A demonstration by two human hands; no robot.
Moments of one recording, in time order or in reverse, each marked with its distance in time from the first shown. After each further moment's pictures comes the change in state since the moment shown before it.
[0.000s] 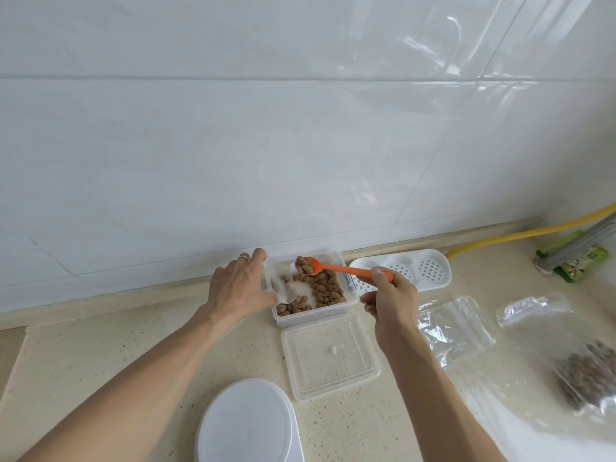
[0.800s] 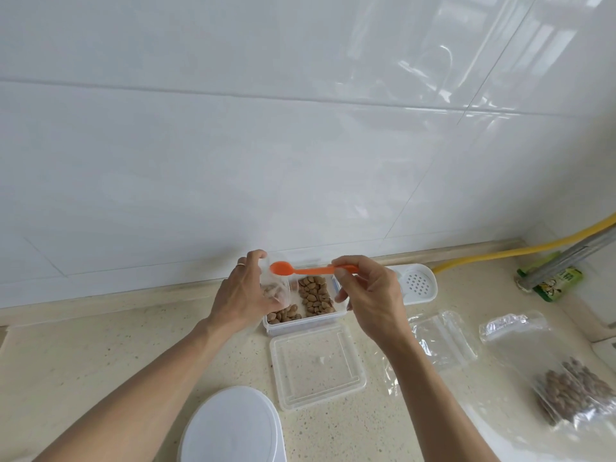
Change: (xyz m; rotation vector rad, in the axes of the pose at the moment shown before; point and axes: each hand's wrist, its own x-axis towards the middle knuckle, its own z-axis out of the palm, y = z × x) left_hand -0.007 0.014 0.006 -0.431 0.071 0.008; right_hand -0.029 -0.043 0.003 -0.377 -0.398 -0.514
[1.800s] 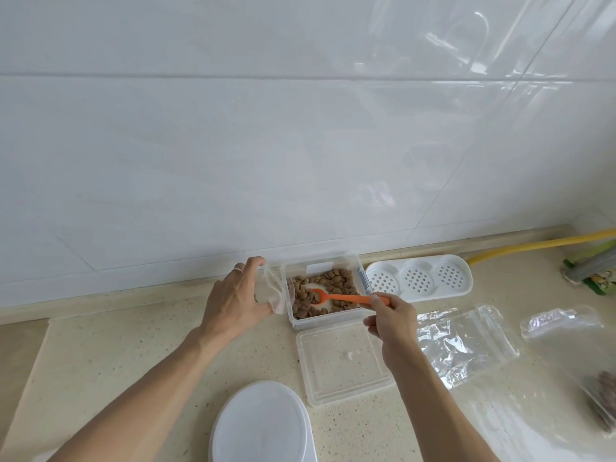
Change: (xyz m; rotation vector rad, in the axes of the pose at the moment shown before) left_hand -0.018 -0.042 -0.019 0.210 0.027 -0.010; right_hand 0.003 0.092 0.029 0.196 0.293 0.623
